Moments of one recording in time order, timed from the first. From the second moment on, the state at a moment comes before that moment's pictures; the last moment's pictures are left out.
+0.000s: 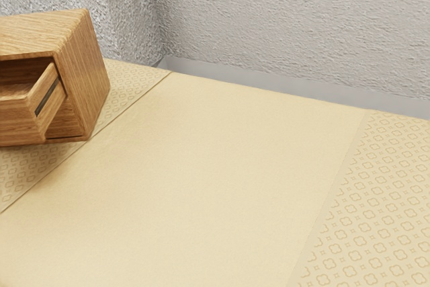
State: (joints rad) arm -0.03 -0.15 0.59 -1.53 0.15 1.10 0.16
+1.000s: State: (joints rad) arm 0.25 -0.40 0.19 -1.76 0.19 1.26 0.08
